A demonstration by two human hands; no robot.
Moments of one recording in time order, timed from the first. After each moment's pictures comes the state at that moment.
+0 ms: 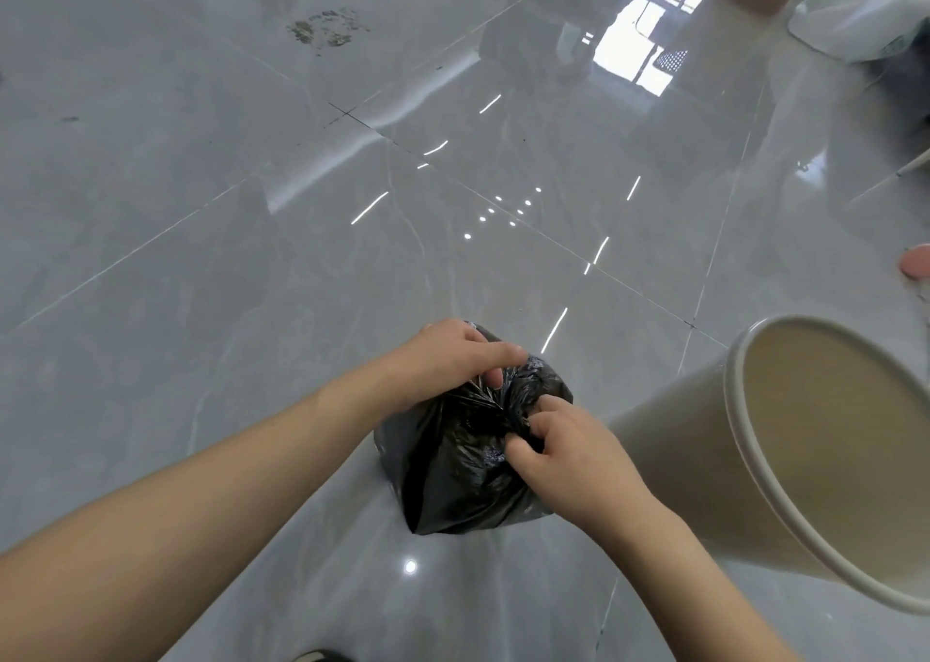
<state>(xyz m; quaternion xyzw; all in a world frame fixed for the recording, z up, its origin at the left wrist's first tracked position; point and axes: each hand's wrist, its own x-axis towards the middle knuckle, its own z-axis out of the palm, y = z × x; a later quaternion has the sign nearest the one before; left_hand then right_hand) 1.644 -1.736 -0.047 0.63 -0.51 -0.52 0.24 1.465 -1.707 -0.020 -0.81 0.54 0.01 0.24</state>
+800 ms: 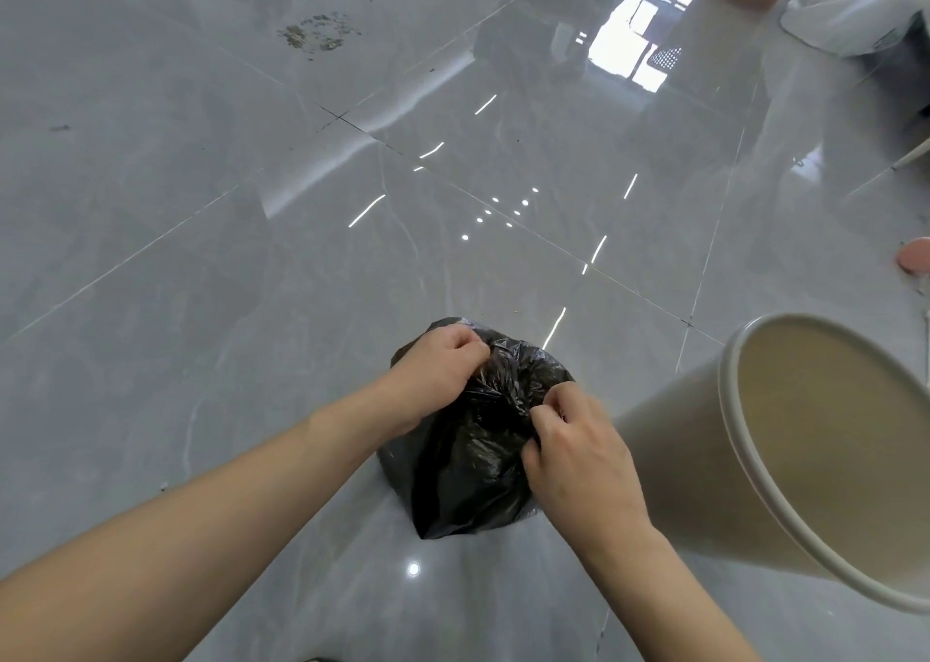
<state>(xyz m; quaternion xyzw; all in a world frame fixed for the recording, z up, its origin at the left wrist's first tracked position) 1.630 -1.732 -0.054 0.65 -0.43 -0.52 0.34 1.452 -1.699 -0.041 -0.86 0.51 -0.09 0.01</state>
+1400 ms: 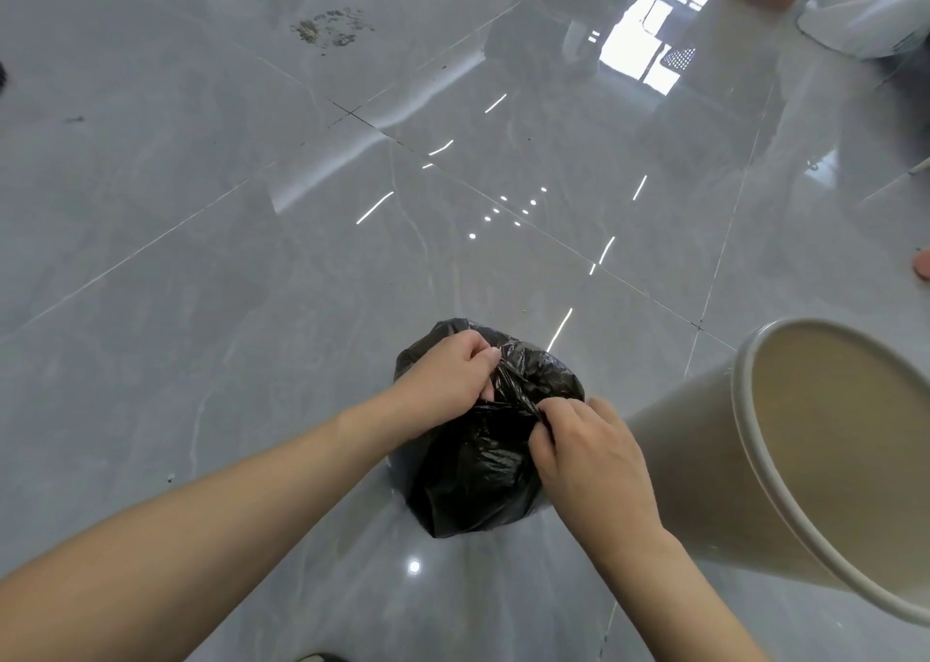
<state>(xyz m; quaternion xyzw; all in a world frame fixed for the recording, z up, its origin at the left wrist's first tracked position) 1.625 -1.730 -0.062 0.66 -0.50 -0.48 0.29 1.452 -1.702 -0.040 -0.85 0.51 -0.08 0.02</state>
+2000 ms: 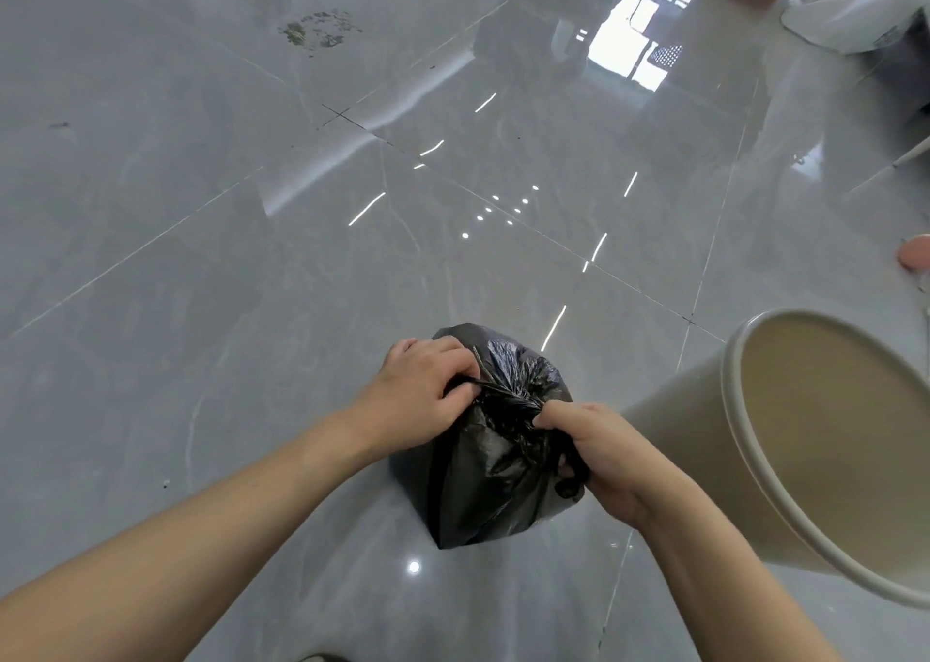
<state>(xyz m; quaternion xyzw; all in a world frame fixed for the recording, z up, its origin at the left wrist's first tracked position) 1.651 -1.707 -0.081 0.62 -0.70 -0.26 0.24 1.450 -1.723 -0.017 -0.43 0.64 -0.10 0.63</state>
